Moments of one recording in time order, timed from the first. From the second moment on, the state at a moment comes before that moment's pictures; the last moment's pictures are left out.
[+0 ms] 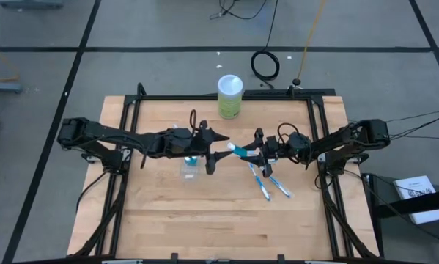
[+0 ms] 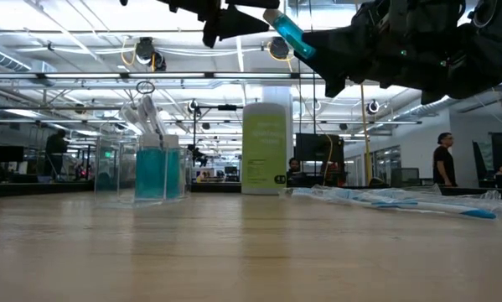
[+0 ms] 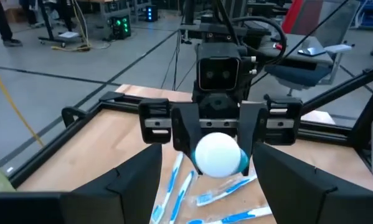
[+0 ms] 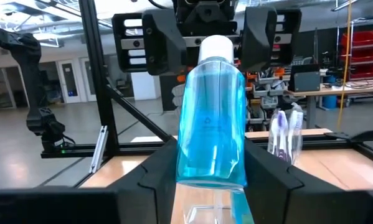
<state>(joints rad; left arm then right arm) -0.05 1.47 1.01 0.29 -0.20 -0.09 -0.09 1.49 0.35 1.35 -0.24 0.14</state>
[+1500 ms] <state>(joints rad) -0.01 1.49 1.01 0.31 -0.05 -0.05 -0.09 1.49 0.35 1.34 -0.24 0.14</state>
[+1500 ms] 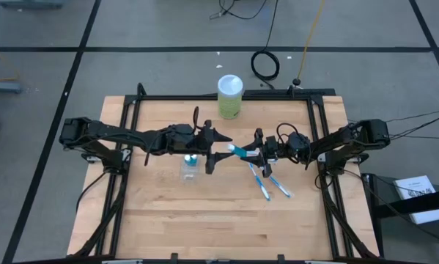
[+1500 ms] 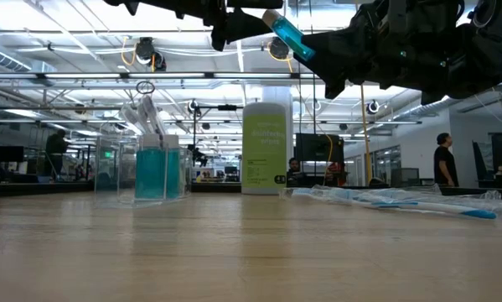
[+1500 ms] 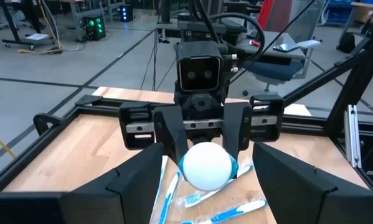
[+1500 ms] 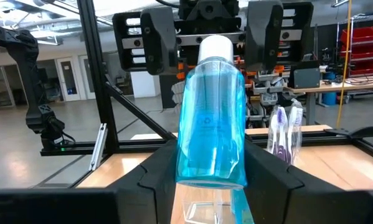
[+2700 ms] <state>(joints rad) -0.03 1.36 1.01 0.16 -0.14 -0.09 -0.08 1.49 0.35 1.31 -0.24 0.20</state>
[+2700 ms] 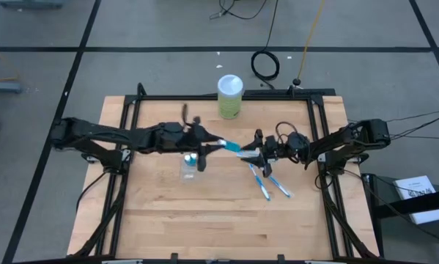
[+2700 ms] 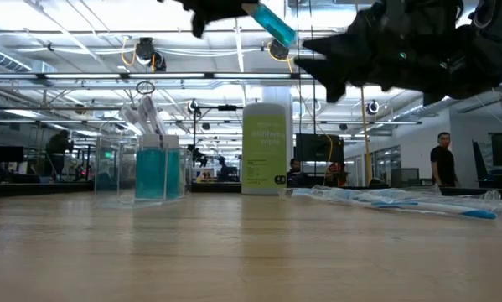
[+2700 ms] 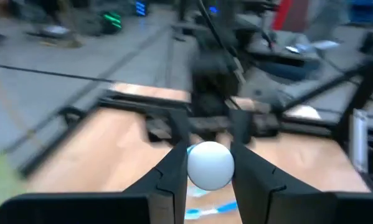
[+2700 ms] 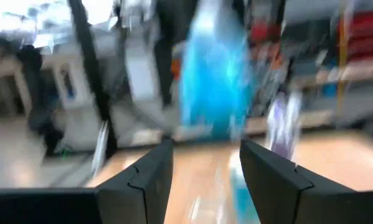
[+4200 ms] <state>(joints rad) -0.10 1.32 1.01 -0.73 -0.49 -0.90 -0.08 1.49 0.34 1.28 -0.24 0.19</state>
